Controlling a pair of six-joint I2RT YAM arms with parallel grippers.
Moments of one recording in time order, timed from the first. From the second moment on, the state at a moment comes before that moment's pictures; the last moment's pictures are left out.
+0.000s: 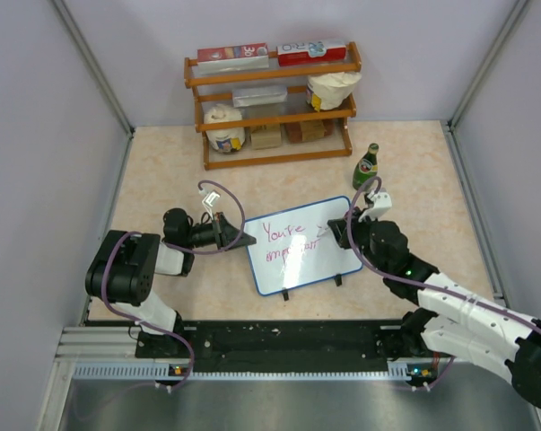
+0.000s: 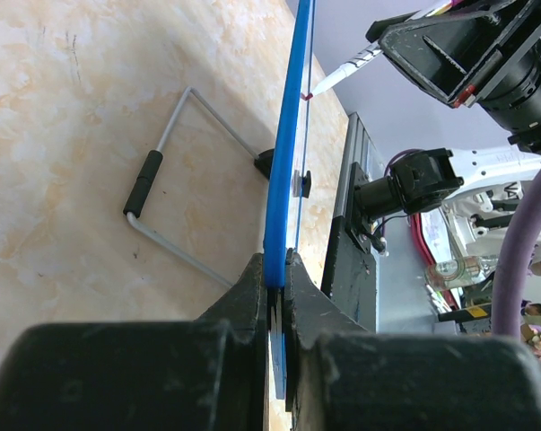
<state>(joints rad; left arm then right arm) -0.12 1.62 0.35 1.13 1.17 -0.80 0.72 0.88 0.43 0.21 0.26 0.49</state>
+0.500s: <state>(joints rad) -0.12 1.63 0.35 1.13 1.17 -0.80 0.71 0.83 0.40 0.18 0.21 0.51</state>
